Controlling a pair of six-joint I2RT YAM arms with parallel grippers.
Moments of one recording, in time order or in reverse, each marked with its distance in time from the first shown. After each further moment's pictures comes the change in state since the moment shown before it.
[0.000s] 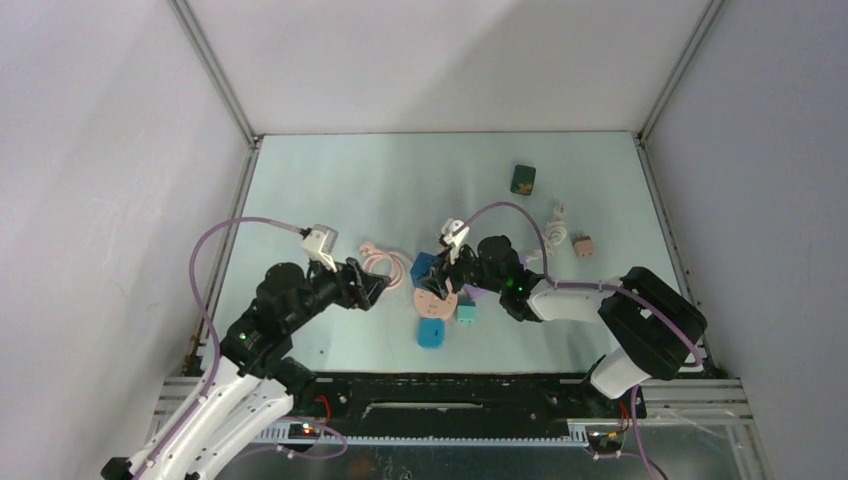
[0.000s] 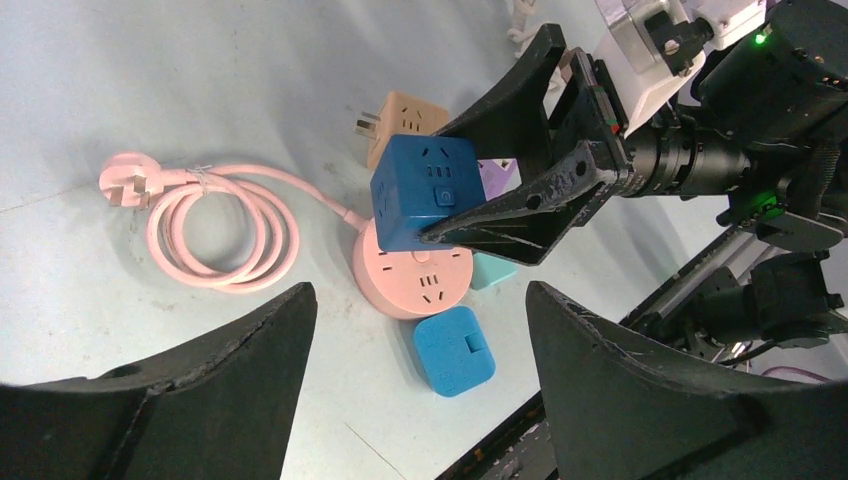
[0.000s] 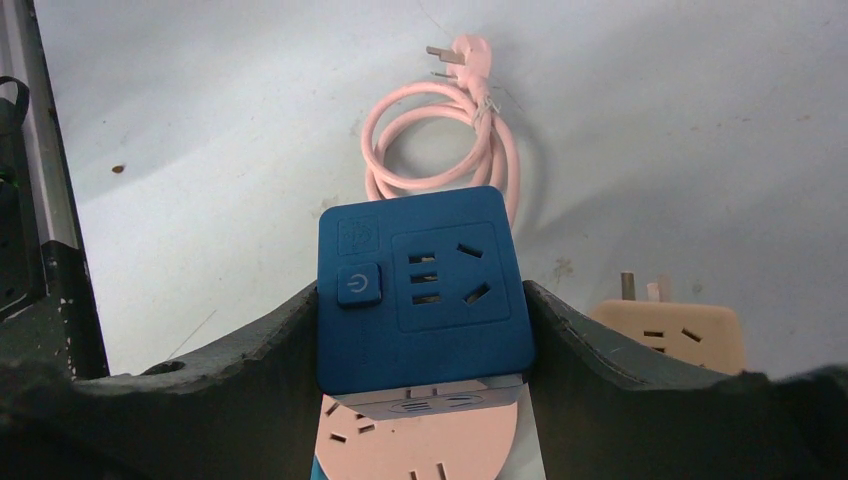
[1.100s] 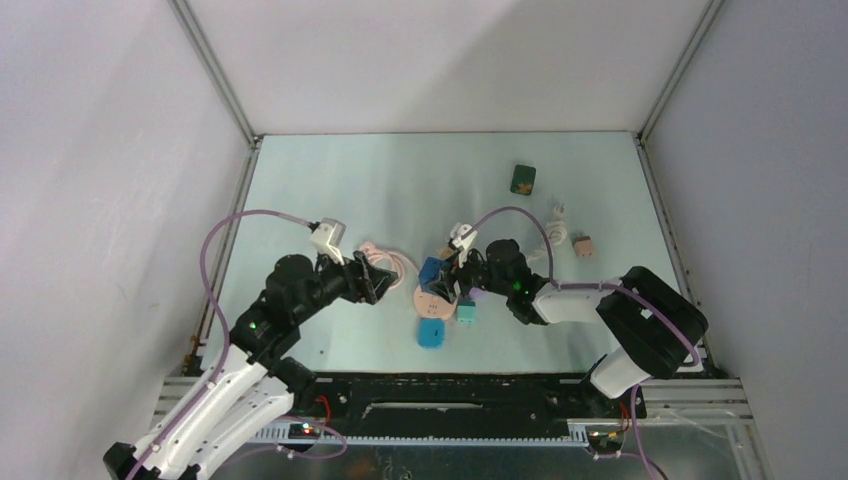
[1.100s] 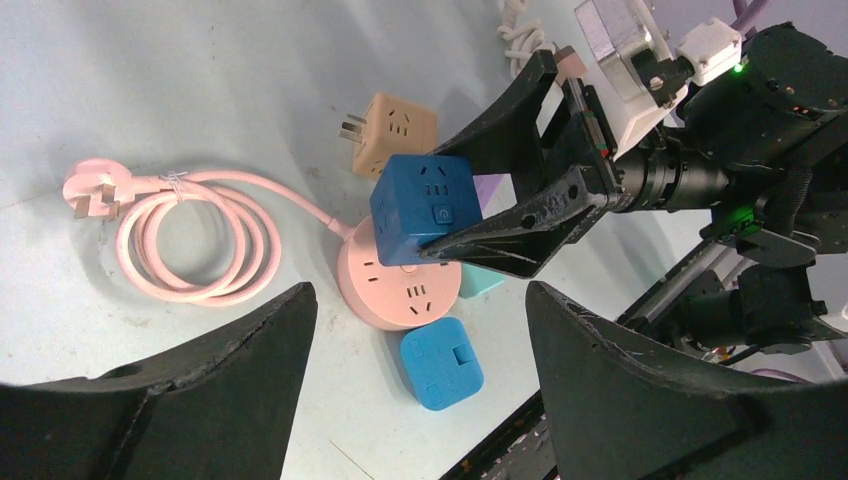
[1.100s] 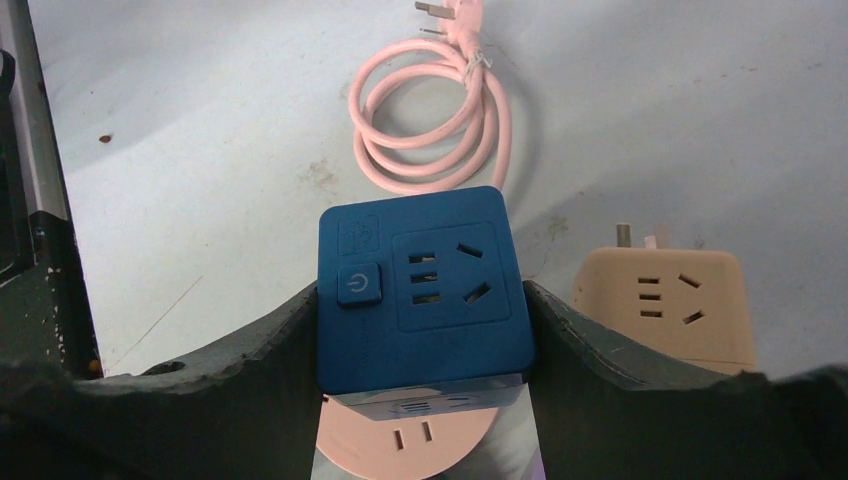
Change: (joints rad) left arm 0.000 0.088 0.000 0.076 0.029 -0.027; right arm -0.045 0.001 -0.066 0.055 -0.045 -0.001
